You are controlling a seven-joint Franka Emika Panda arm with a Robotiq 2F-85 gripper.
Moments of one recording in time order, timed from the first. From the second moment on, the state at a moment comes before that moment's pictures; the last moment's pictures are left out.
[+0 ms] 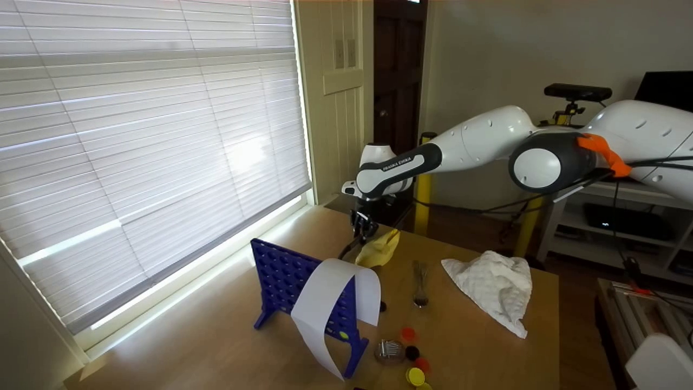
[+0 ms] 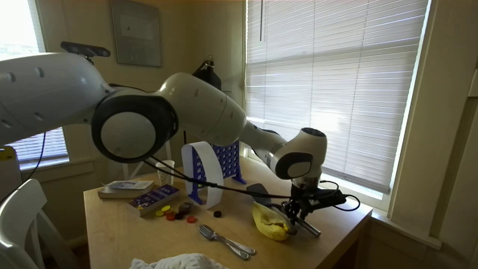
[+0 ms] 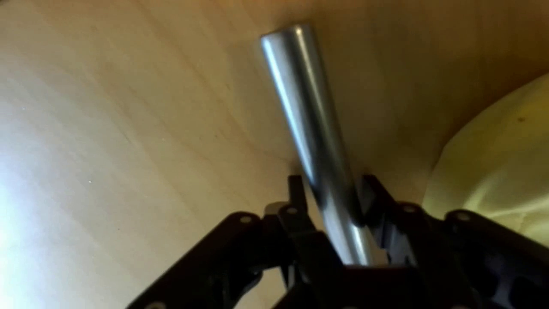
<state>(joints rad) -0.39 1.25 0.09 -0.88 0.10 2.23 -1.47</state>
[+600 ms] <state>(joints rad) -0.39 1.19 0.09 -0.90 0.10 2.24 -1.46</state>
